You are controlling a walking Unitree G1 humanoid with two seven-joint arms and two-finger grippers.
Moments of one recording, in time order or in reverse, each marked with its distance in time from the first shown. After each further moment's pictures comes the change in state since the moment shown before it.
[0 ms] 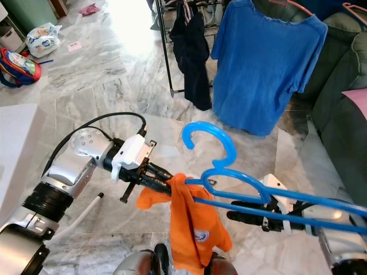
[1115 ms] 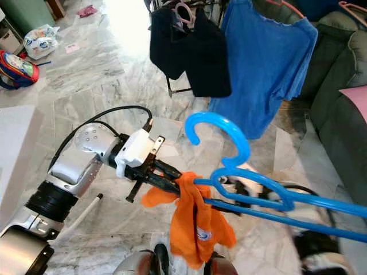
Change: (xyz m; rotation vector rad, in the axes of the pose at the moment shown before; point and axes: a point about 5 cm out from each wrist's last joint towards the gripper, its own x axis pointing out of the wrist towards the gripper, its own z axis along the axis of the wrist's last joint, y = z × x) left arm 0.014 0.001 0.022 0.049 -0.081 -0.043; right arm 0.063 -0.017 0.030 -0.172 -0.087 -0.004
